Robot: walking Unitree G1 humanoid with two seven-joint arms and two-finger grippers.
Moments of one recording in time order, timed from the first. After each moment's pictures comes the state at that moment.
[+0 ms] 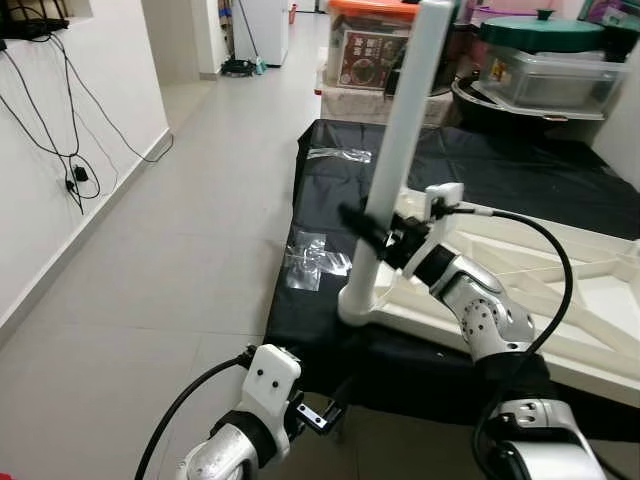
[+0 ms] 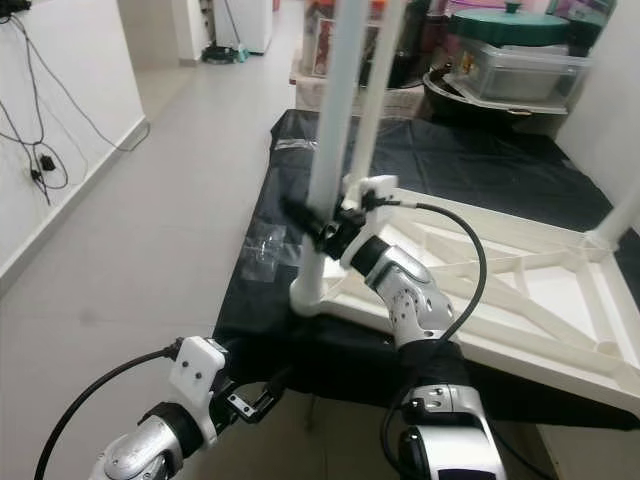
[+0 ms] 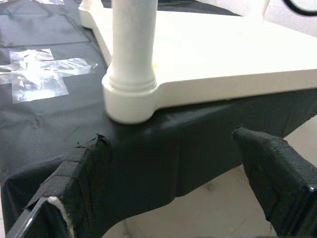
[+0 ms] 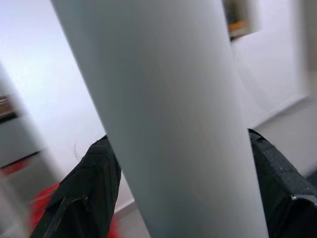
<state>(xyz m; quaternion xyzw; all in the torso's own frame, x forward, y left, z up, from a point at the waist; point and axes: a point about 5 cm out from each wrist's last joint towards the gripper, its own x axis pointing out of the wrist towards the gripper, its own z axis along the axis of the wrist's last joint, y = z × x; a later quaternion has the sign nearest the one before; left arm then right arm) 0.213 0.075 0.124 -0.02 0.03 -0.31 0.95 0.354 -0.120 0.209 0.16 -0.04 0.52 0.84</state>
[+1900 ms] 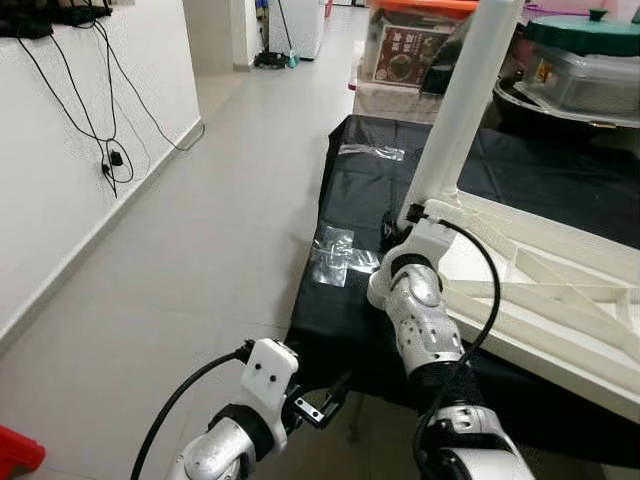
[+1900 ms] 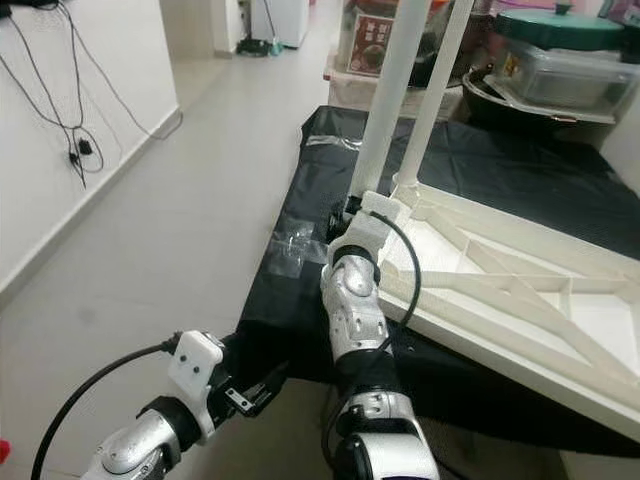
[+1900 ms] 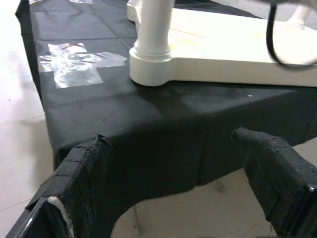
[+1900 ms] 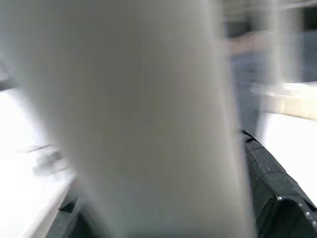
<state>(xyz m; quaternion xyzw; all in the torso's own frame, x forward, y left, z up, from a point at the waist) 0.213 0.076 0.122 -0.02 0.03 -0.31 0.95 0.381 -0.134 0.199 0.17 -0.08 0.04 0.98</state>
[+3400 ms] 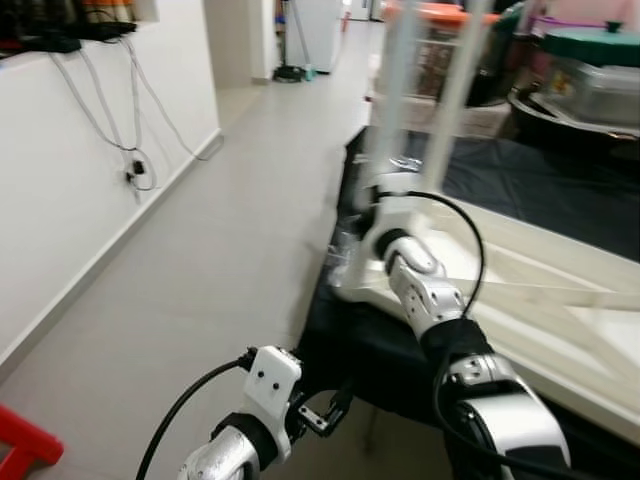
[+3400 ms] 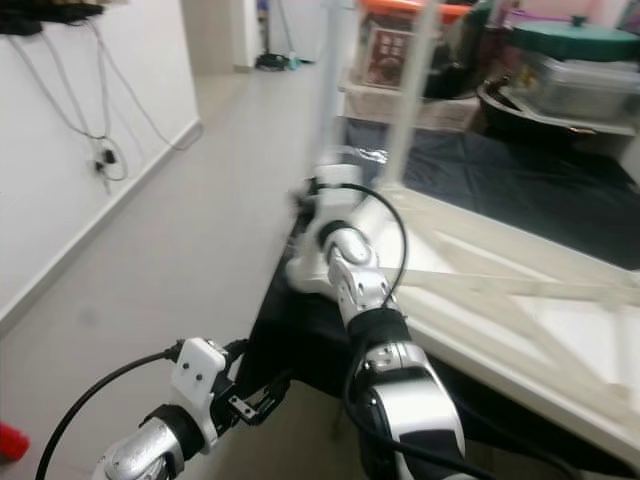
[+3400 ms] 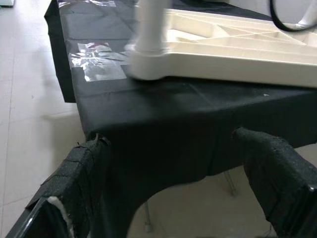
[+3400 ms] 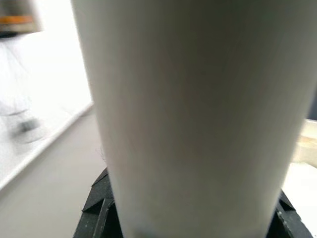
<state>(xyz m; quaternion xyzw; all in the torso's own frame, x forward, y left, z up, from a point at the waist) 0.212 0.077 0.123 -0.03 0.03 -0.30 0.95 0.395 -0.142 0.204 0.06 -0.03 -0.07 1.00</state>
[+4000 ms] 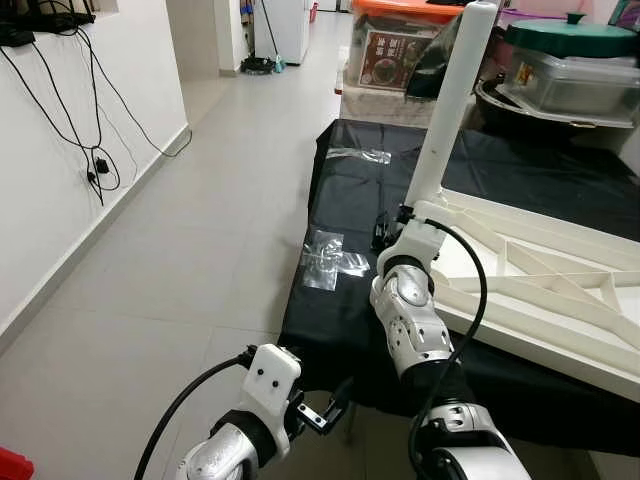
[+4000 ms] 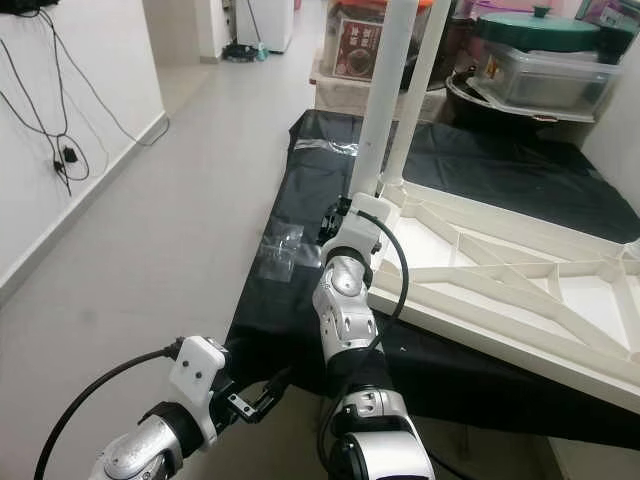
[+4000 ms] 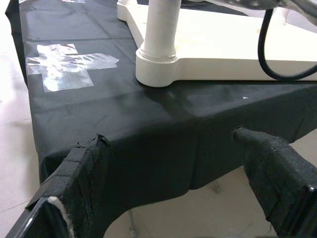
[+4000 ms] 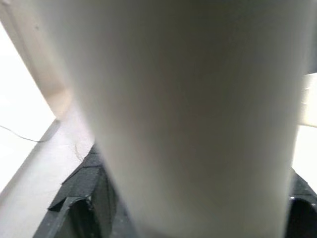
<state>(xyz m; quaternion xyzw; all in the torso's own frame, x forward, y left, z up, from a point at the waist) 0.213 0.074 0.124 -0.03 0.03 -0.31 0.95 0.376 -0.115 0.189 0.13 -0.05 -0.10 0.99</state>
